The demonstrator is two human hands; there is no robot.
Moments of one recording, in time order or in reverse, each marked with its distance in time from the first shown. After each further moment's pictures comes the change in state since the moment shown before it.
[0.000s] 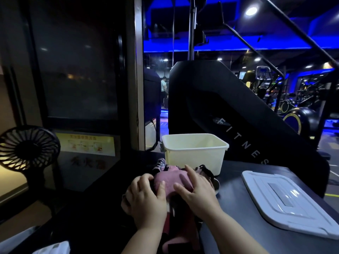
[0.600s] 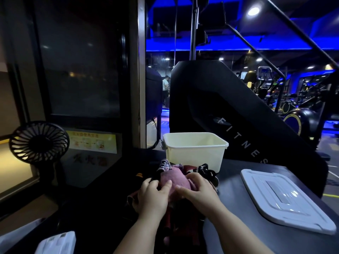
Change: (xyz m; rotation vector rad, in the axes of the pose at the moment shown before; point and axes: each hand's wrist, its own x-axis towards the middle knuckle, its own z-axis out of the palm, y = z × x) left_hand 0.006 0.007 -0.015 -0.202 -0.481 -0.247; right_hand -0.016 -0.002 -0.009 0.182 -0.050 0.123
